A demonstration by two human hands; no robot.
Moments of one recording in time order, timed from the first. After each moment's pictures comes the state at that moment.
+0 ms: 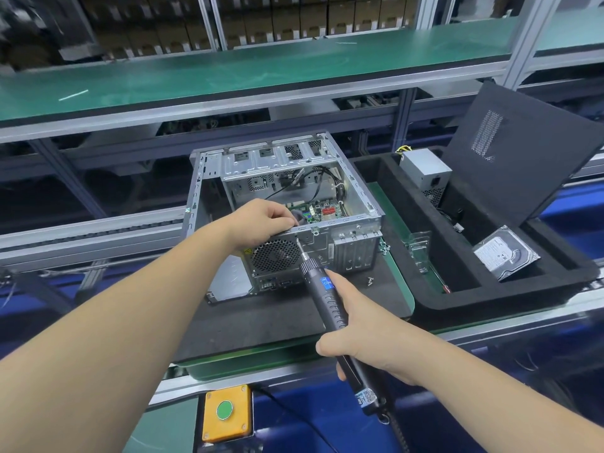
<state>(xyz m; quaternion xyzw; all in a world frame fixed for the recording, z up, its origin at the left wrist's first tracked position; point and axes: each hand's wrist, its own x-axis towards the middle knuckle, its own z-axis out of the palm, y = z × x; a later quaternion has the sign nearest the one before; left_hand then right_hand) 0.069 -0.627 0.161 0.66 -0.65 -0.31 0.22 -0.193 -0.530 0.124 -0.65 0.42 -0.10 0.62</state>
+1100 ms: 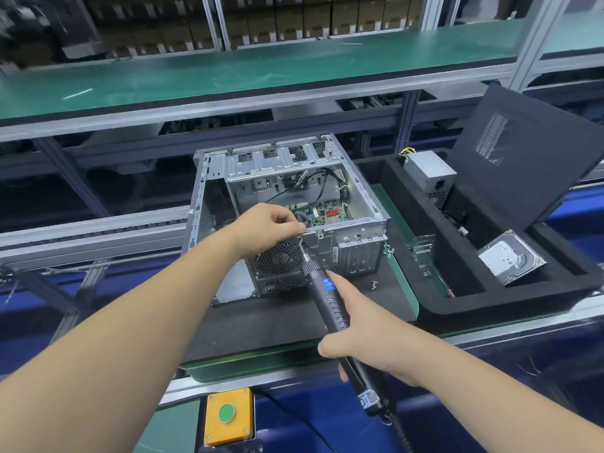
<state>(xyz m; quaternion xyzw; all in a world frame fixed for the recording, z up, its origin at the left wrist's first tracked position) 0.064 -0.618 0.159 0.66 -0.64 -0.31 0.25 -0.188 -0.535 0.127 -0.63 0.42 -0.09 0.64</state>
